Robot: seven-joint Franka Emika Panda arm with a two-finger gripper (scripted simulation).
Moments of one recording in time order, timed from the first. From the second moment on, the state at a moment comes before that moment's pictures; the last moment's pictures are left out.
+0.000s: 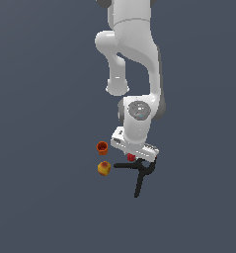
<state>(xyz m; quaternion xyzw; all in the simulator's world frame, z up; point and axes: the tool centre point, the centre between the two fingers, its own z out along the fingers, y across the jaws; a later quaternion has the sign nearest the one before) 0.034 0.066 0.052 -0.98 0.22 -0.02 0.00</state>
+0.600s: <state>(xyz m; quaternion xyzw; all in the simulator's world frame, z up) 0.013 0.099 0.124 -0.98 0.22 -0.02 0.00</state>
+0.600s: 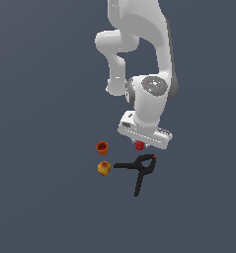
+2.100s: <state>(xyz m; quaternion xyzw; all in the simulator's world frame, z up) -0.058 0.226 0.405 -0.98 0.21 0.00 0.00</state>
